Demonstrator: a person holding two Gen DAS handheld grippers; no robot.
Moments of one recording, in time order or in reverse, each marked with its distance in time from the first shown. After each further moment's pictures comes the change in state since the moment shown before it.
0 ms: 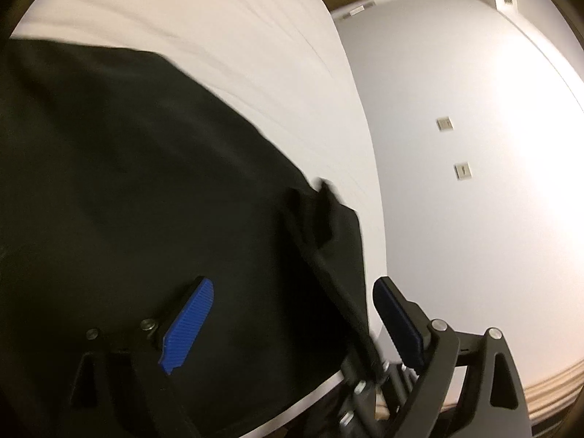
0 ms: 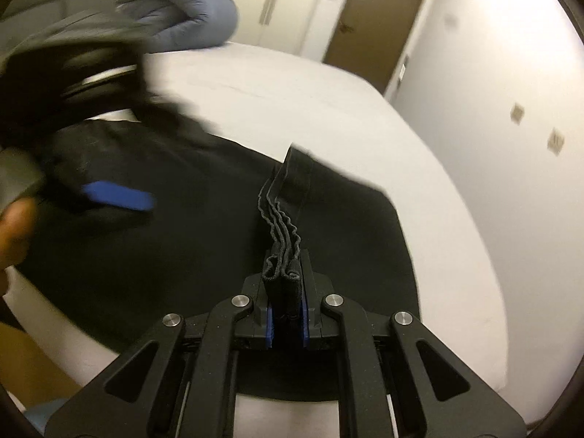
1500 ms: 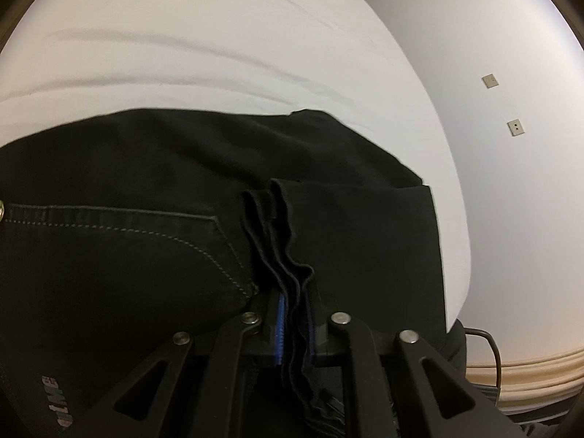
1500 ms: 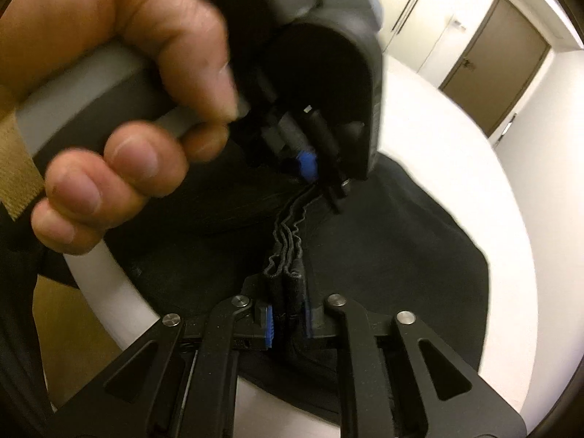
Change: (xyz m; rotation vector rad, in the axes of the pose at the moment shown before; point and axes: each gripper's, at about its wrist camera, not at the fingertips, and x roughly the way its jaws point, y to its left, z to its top) left arm -0.080 0.087 0.033 0.135 0.100 0.281; right arm -0.136 0.117 -0.121 -0.348 0.074 0.298
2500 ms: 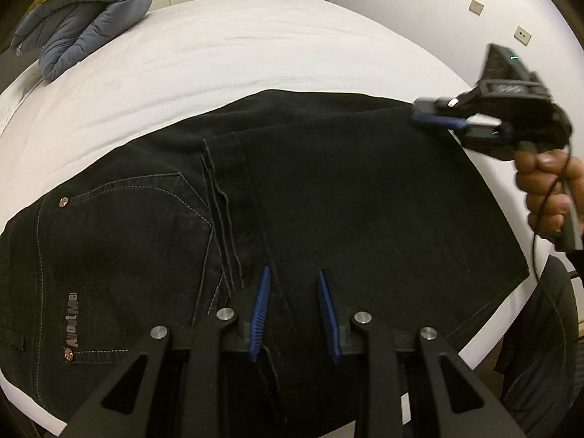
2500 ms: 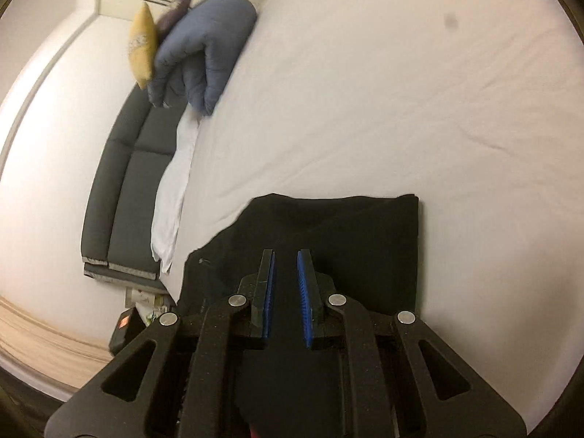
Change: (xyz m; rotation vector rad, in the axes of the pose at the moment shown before) left arm -0.017 -0.062 -0.109 0.337 -0.176 0.423; right arm 0.129 -0.400 -0.138 1.026 0.029 0.872
